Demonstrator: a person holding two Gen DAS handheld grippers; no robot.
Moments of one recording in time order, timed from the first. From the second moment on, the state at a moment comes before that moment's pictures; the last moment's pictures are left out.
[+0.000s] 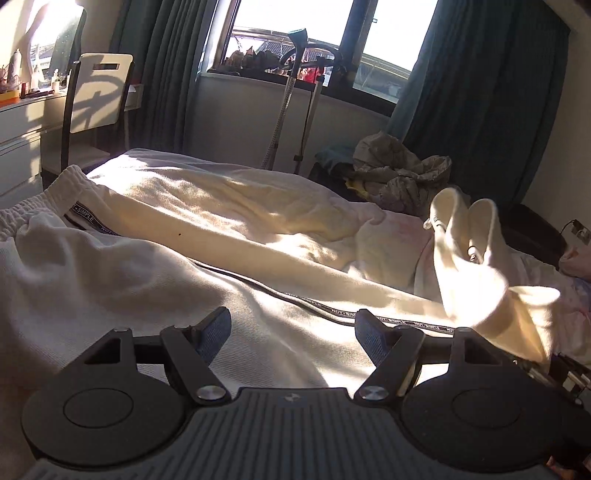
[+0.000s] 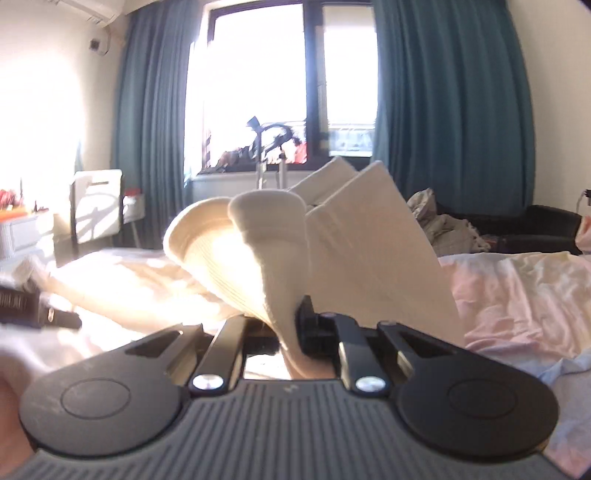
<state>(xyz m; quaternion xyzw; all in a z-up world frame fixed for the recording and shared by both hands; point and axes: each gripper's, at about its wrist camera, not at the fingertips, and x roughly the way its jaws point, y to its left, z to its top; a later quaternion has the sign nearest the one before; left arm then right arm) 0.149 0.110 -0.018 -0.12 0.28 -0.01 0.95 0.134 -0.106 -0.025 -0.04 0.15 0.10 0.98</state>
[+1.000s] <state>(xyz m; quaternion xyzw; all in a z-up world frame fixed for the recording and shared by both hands) 0.138 0.088 -0.026 -0.11 0.25 -0.07 0.96 0.075 -0.061 -0.027 -0.05 0.23 0.23 0.94</state>
